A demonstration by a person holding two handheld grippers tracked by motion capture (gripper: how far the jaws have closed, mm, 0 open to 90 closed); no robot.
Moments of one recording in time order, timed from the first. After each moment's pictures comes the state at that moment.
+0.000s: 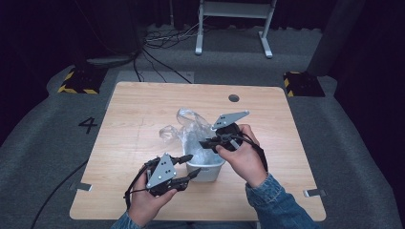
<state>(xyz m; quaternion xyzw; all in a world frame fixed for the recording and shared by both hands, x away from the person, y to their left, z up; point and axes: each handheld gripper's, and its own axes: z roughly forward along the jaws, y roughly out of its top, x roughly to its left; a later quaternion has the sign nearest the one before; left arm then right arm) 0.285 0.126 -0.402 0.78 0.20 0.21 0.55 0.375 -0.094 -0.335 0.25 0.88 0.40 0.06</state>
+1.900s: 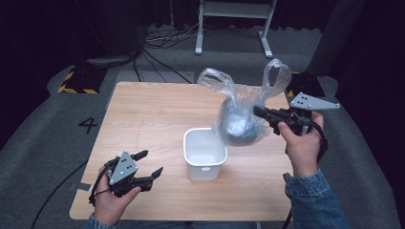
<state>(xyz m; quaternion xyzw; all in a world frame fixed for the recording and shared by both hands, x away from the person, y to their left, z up) 0.281 0.217 -0.415 0.78 0.31 0.24 0.48 0.379 -0.232 -0.281 0.31 0.74 0.56 0.19</state>
